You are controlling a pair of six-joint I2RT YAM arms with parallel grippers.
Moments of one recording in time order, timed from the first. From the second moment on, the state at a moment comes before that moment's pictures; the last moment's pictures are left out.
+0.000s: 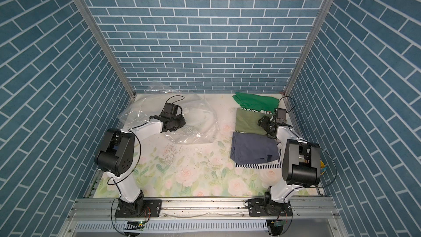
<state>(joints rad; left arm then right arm) -0.34 1.81 1.17 -0.23 0.02 -0.73 -0.09 1.61 0.95 -0.18 -0.22 0.55</state>
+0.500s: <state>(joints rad) -0.39 1.55 1.14 -0.18 -0.03 -0.67 -0.08 1.46 0.95 -0.12 -0.19 0.54</state>
